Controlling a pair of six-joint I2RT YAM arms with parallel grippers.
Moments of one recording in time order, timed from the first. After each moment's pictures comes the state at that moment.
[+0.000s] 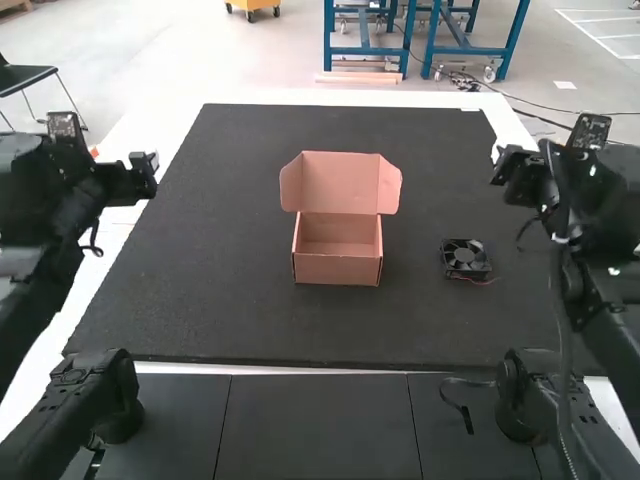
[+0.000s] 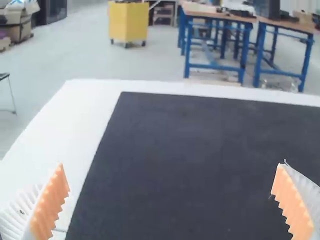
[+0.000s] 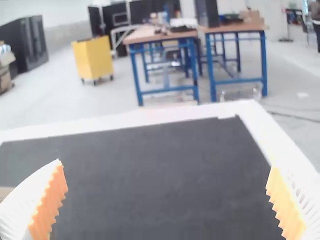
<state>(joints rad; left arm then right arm) 0.16 0.58 0.54 -0.06 0.16 -0.06 -0.02 0.45 0.51 -0.07 -0.01 0.12</state>
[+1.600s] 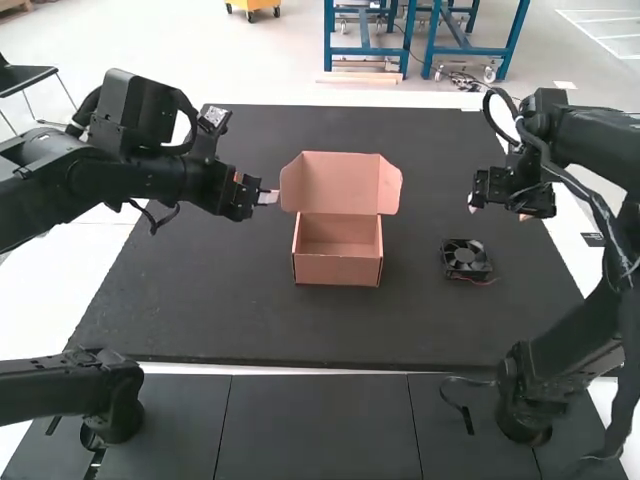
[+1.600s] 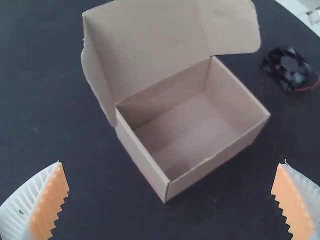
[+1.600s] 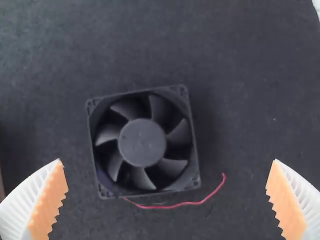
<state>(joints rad) -0.53 0.90 0.93 -0.61 0.11 0.00 -0.08 1.41 1.07 -0.78 0.01 0.05</state>
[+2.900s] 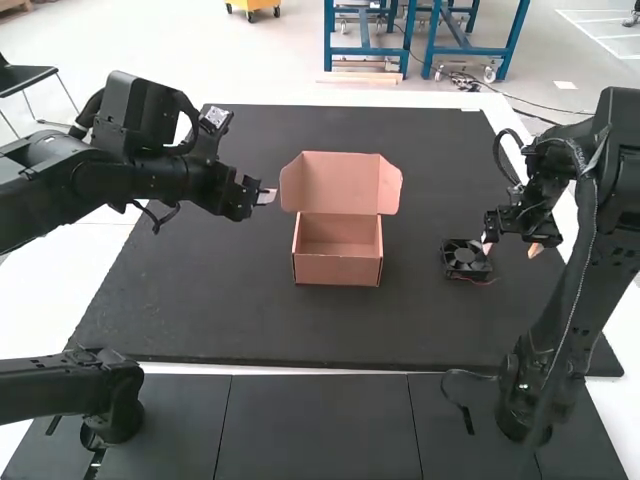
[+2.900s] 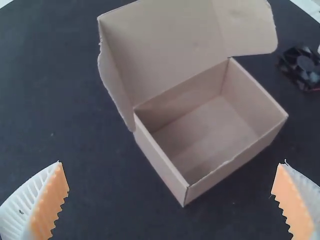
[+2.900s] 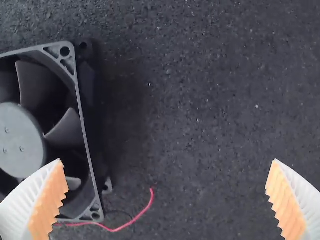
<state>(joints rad) -0.53 0.90 0.92 -0.58 0.07 0.05 -0.24 1.84 1.20 -0.81 -0.01 -0.20</state>
